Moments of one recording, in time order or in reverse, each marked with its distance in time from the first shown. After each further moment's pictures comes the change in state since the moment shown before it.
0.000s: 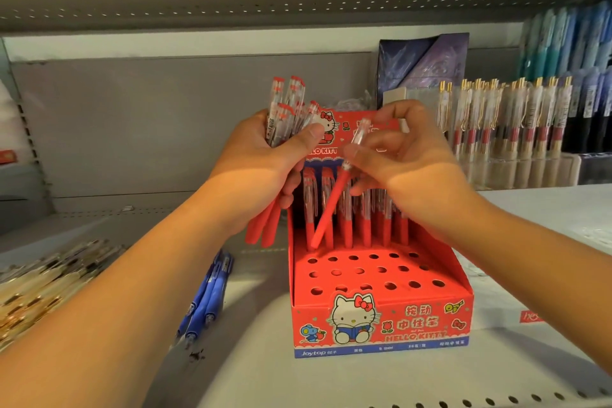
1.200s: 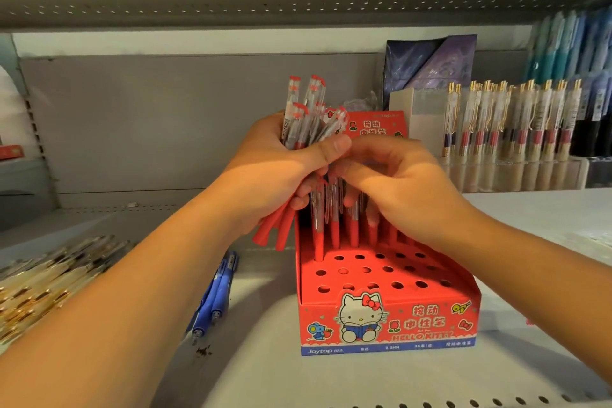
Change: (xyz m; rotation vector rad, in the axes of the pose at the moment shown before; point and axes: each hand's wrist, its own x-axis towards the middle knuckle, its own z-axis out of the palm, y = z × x) left_hand -0.007 0.006 0.002 -0.042 -0.126 0.000; right_hand -0.010 0.003 0.009 -0.242 -0.205 -0.019
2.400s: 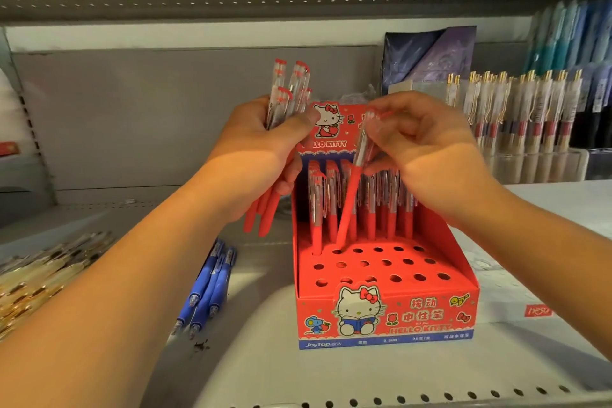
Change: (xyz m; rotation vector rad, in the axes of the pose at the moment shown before) left_hand 0.009 -0.006 -0.012 0.076 0.130 -0.004; right_hand 0.011 -0.007 -0.015 0.130 0.237 -0.028
